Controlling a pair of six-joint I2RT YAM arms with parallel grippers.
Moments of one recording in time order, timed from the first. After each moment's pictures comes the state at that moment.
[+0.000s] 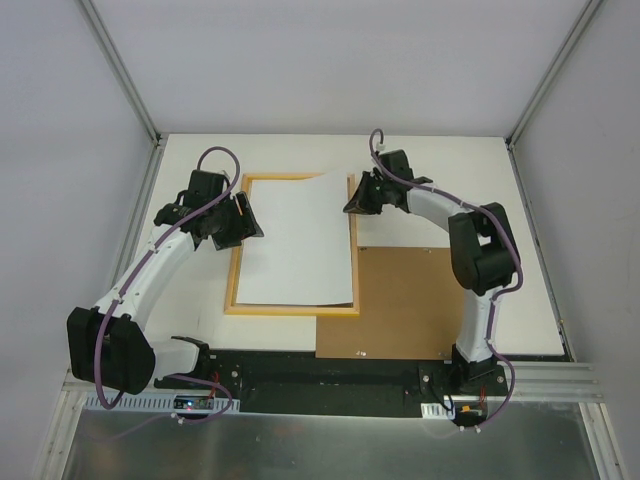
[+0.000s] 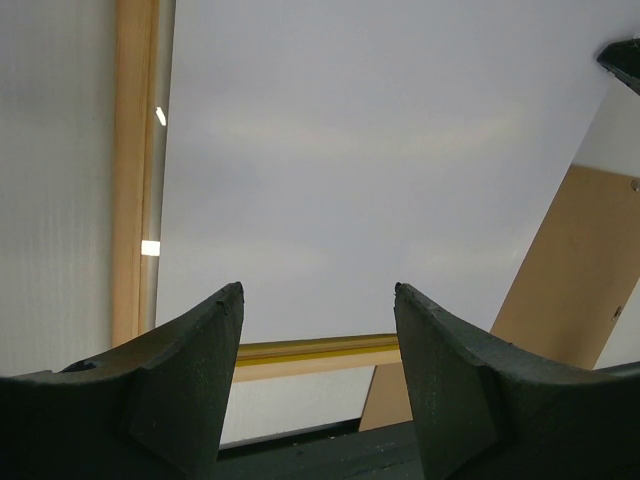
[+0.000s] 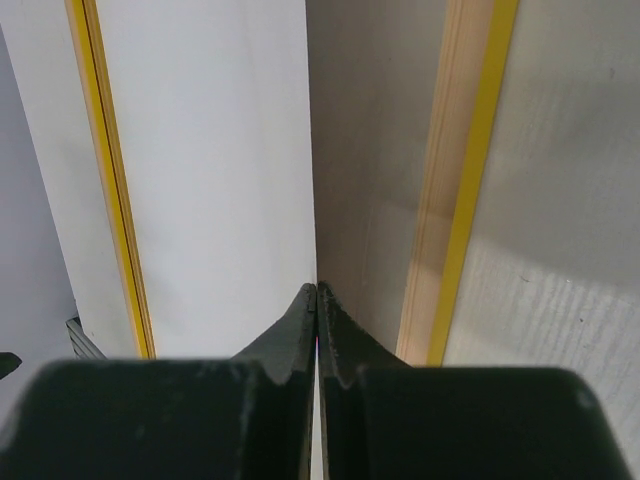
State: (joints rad) left arm -0.23 1.25 1.04 -0.73 0.17 -0.60; right arm 0.39 2.01 1.41 -0.23 -0.42 0.64
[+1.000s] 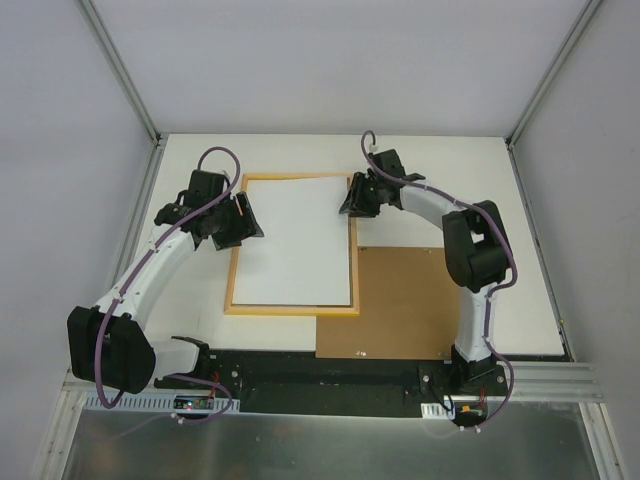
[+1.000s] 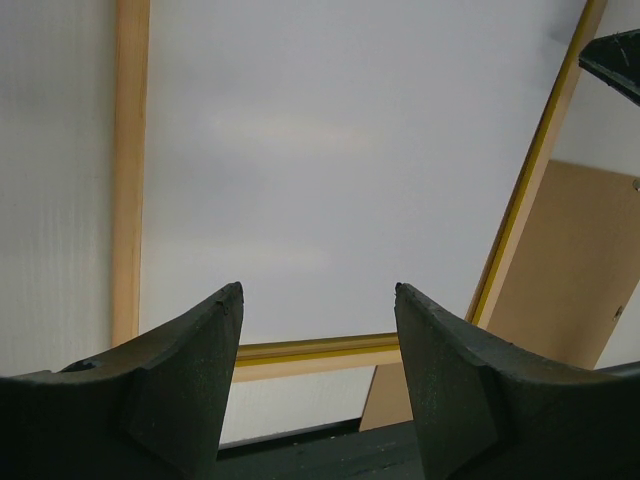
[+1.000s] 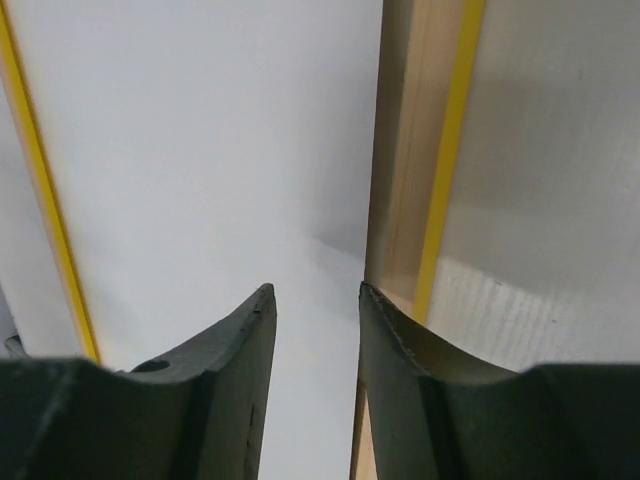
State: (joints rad) left arm -0.23 1.26 1.04 -0.73 0.18 -0.60; right arm 0.42 2.05 1.48 -0.30 -0.34 0.61
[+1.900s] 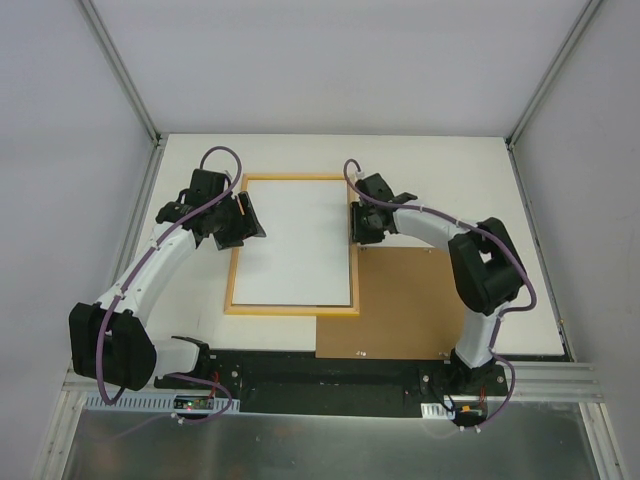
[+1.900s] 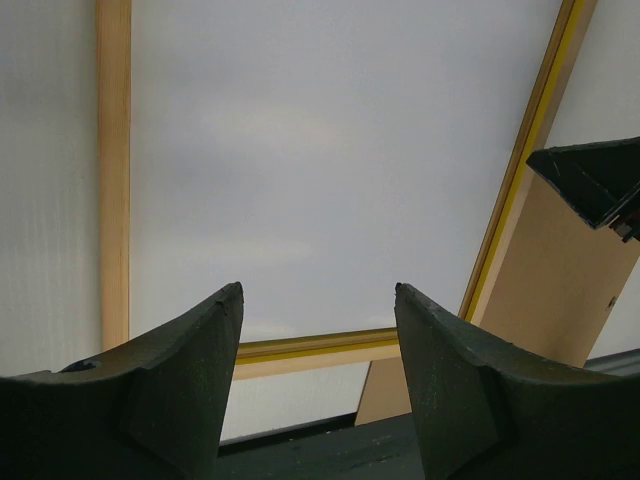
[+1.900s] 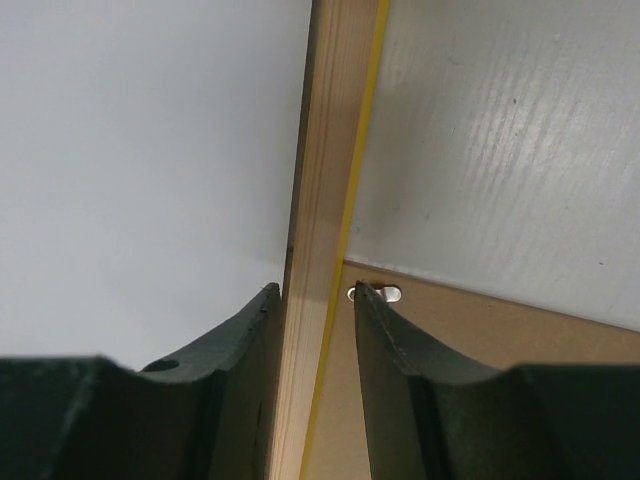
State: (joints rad) left arm -0.23 1.27 1.05 -0.73 0.20 -0.60; right arm 0.56 1.87 1.27 -0.46 -0.04 0.46
